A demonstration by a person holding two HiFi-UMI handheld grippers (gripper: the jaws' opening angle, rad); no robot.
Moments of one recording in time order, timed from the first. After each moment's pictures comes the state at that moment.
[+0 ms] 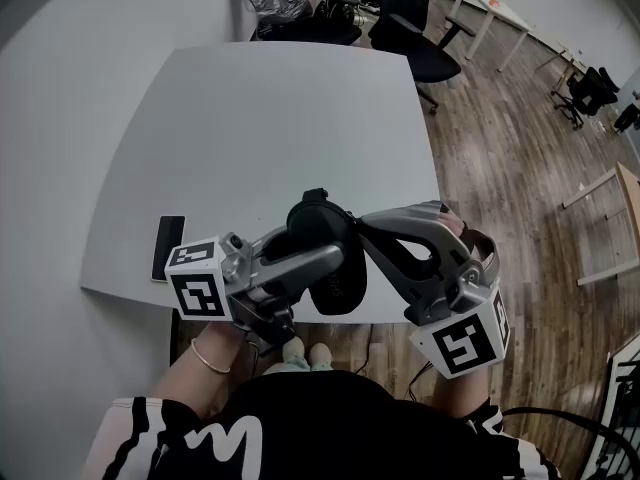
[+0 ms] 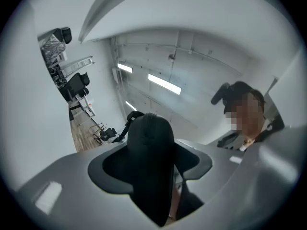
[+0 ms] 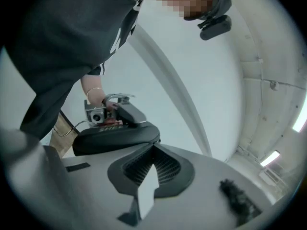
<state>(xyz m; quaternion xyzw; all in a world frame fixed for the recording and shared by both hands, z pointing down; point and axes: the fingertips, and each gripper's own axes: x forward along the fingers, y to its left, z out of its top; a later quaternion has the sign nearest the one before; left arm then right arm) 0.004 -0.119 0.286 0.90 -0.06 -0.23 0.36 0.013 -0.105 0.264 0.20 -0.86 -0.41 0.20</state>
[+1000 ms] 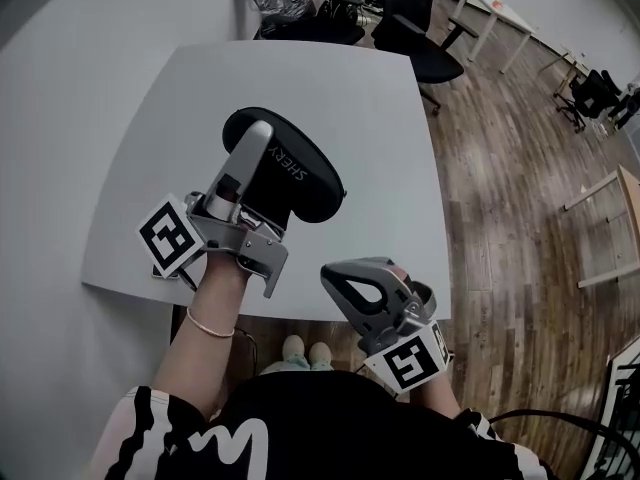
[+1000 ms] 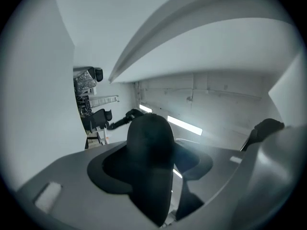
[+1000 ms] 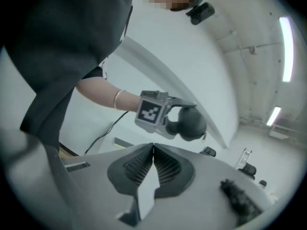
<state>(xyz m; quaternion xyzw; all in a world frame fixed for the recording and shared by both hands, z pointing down) -0.086 -0.223 0.258 0.77 -0.24 -0.43 0.40 -0.017 -0.072 0.359 0.22 -0.92 -0.27 0.16</state>
